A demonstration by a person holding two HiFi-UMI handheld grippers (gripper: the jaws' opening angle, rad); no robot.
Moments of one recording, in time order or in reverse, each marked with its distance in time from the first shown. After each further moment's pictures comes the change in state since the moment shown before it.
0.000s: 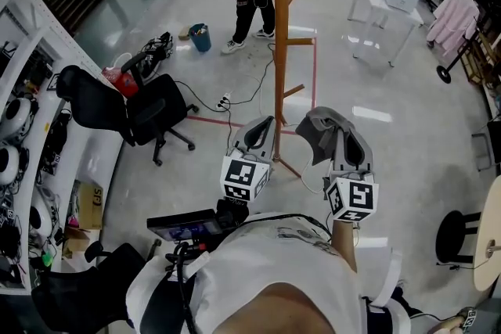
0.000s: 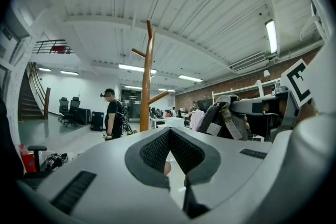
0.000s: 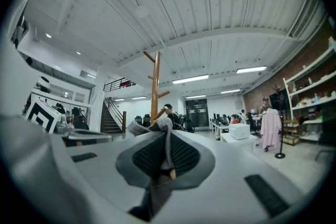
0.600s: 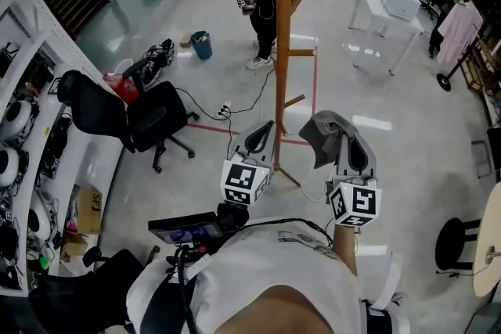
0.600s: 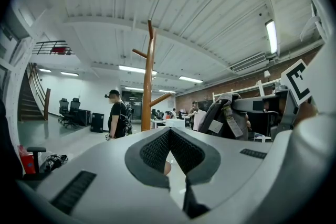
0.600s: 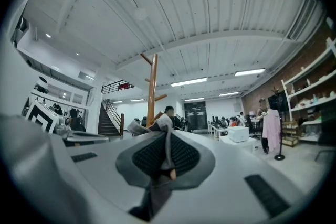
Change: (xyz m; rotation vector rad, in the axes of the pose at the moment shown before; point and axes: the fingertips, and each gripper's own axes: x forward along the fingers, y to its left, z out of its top) left arm 0.011 0.009 0.005 0.003 -0.014 0.003; right arm 0.010 -0.011 0.009 0.000 -0.030 -0.018
